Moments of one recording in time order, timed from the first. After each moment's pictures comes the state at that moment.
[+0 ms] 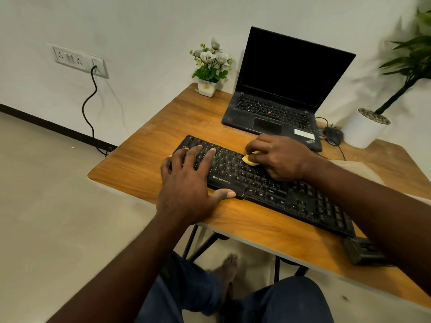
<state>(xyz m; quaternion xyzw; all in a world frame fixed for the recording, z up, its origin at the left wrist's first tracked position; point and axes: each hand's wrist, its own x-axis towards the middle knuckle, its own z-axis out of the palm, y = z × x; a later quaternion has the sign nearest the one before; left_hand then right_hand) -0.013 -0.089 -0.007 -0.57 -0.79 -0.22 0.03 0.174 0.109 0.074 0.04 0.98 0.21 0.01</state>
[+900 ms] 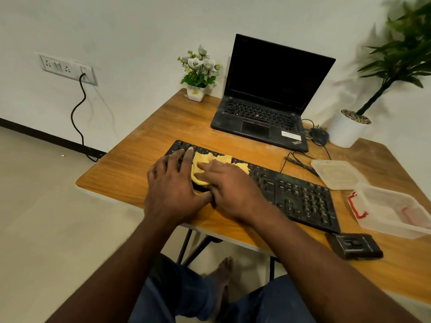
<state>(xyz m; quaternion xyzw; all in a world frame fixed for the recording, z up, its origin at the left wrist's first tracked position) -0.016 -0.086 -0.010 -0.55 -0.80 -0.24 0.02 0.131 -0.005 0.032 0.26 0.96 -0.09 -0.11</state>
